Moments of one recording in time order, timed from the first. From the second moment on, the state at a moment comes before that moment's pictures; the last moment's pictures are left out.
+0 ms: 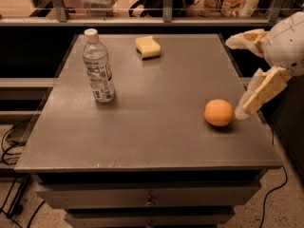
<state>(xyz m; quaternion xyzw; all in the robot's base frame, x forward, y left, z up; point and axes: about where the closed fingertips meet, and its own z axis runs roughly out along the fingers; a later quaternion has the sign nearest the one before) 0.476 -0.157 0.972 -0.65 0.66 0.17 0.34</state>
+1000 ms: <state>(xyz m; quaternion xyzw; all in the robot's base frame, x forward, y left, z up) 0.485 -0.131 0.973 -0.64 0.67 0.14 0.36</state>
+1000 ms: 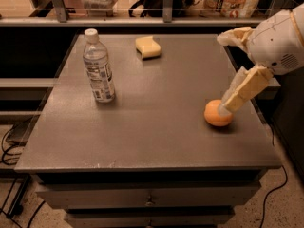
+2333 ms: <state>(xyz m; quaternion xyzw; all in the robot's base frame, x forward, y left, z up) 0.518 -0.052 0.963 -0.63 0.63 0.22 0.39</state>
